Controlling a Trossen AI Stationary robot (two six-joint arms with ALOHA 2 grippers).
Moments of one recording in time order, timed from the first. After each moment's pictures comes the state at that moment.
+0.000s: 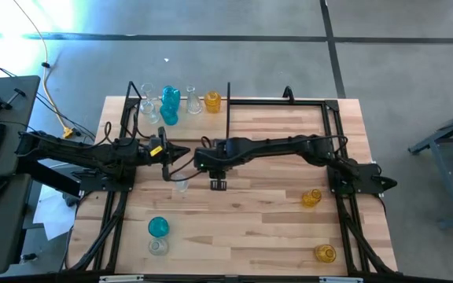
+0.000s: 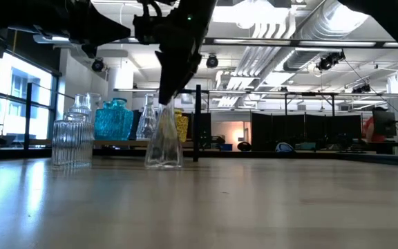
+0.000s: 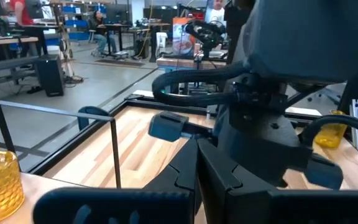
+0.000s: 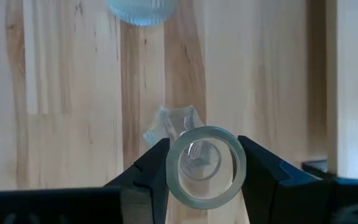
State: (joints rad) left arm -0.06 0.70 0.31 0.36 -0.28 -0.04; right arm 0.04 2.28 2.16 -1.07 0.15 0.00
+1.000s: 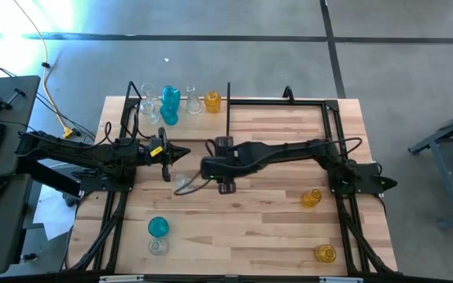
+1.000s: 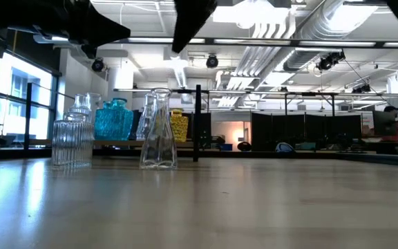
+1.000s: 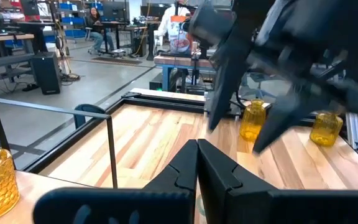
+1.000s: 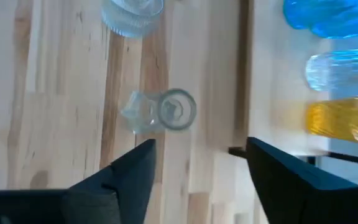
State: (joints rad) left arm -0.07 0.70 0.31 0.35 -0.27 -0.05; right arm 0.15 2.19 2.29 -1.26 0.40 -0.07
